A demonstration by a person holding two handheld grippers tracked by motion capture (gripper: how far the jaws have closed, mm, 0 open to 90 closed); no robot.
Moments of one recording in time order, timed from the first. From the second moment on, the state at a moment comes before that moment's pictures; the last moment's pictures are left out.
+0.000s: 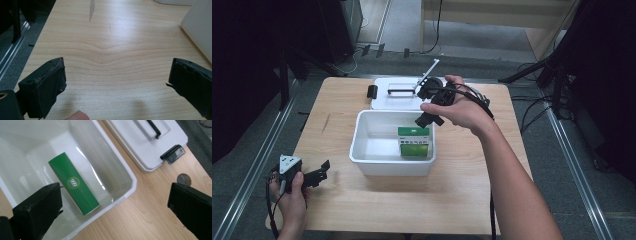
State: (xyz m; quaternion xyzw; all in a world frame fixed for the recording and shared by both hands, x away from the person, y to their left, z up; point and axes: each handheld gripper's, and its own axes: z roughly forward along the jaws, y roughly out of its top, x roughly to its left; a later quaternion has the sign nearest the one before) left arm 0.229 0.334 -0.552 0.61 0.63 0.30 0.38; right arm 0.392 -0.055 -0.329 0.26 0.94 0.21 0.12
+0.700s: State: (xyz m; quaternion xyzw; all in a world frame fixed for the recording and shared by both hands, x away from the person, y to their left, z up) left arm 0.229 0.334 -0.552 0.60 0.63 0.30 0.38; right arm 0.396 -0.119 -0.340 0.39 0.83 0.33 0.23
